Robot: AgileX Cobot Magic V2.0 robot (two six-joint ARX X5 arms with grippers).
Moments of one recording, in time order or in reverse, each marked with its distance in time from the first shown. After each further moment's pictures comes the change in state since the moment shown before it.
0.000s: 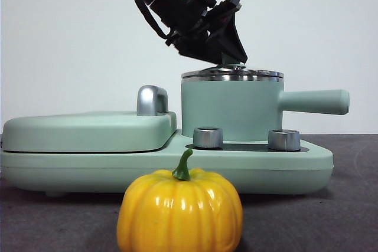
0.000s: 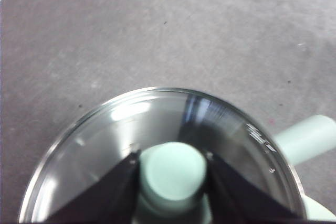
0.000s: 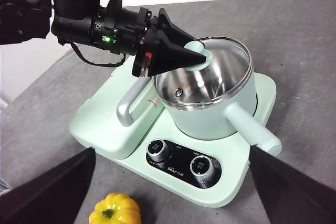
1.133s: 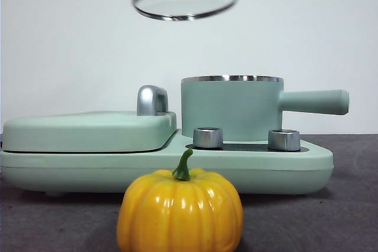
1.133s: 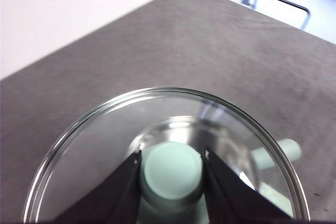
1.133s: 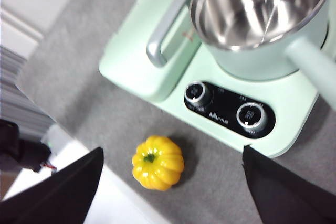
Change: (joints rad) left arm 0.116 -0.335 0.000 -0.216 -0.006 -0.049; right arm 0.314 0.312 0.139 -0.128 0.102 0.094
